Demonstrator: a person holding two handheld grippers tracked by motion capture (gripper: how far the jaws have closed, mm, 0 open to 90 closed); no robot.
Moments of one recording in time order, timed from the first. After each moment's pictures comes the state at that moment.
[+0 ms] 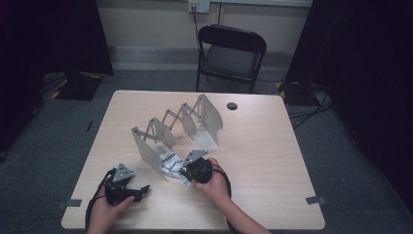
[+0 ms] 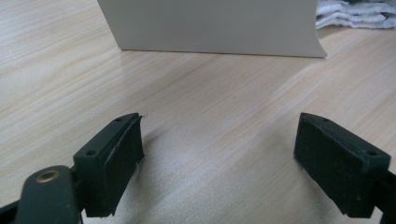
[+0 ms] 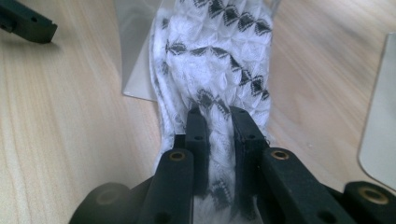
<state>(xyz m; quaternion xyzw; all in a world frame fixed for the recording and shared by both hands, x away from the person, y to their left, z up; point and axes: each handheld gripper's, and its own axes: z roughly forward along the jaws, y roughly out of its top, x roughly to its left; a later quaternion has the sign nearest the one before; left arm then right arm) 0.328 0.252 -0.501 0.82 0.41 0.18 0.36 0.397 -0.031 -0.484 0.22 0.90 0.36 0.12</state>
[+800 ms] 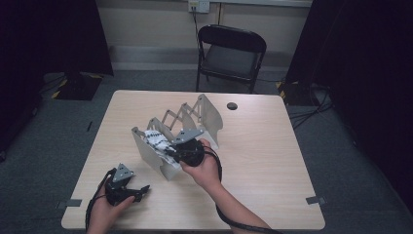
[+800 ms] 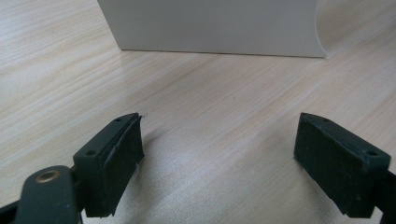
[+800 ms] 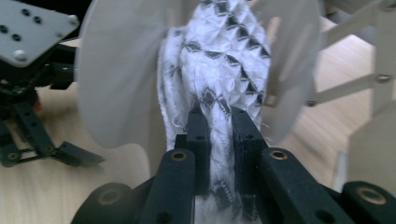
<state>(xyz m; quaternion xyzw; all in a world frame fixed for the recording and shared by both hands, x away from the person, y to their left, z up) 0.328 0.252 -0.501 0.82 0.41 0.18 0.36 0.406 -0.001 -0.404 0.21 0.86 0.44 0.13</state>
